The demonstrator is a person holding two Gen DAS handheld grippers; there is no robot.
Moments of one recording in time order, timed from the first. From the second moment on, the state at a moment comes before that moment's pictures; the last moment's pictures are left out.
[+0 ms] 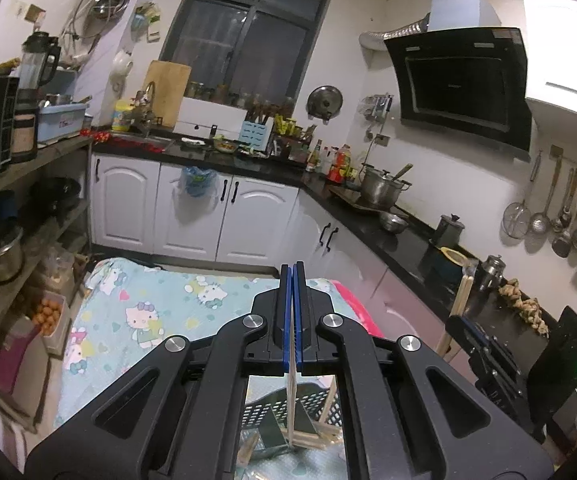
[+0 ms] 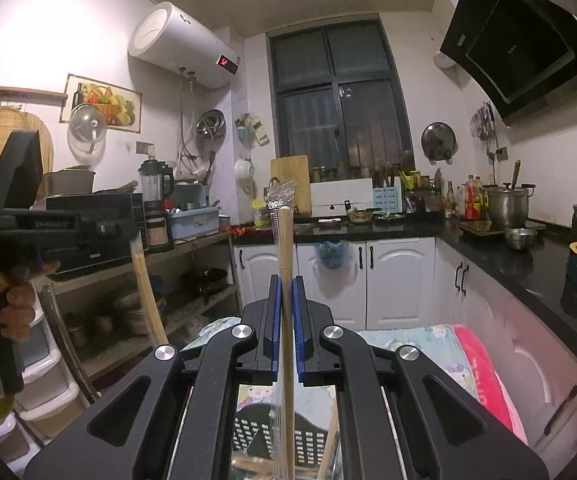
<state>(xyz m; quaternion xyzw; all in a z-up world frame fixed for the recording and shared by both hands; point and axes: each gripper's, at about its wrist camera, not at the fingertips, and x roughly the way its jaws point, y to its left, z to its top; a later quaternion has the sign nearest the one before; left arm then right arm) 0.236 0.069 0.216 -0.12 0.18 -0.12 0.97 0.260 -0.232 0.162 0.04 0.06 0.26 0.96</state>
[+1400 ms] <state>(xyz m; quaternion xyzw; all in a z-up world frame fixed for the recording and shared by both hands) 0.234 0.046 0.103 -0.10 0.22 -0.13 0.96 0.296 -0.239 0.065 0.08 0.11 0.25 0.96</state>
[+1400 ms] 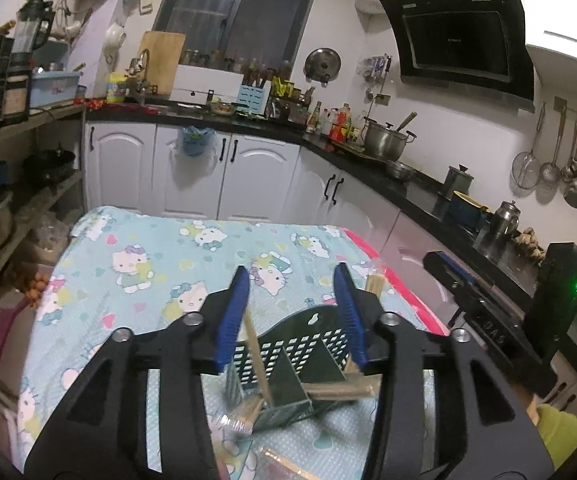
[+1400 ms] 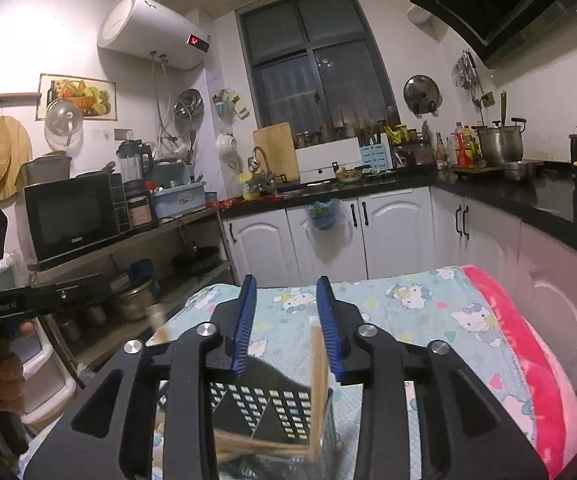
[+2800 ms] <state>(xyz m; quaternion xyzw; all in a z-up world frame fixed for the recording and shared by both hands) 0.104 0.054 0.004 -0.09 0.33 -0.09 0.94 0.167 -0.234 0.042 -0.01 0.24 0.31 0.92</state>
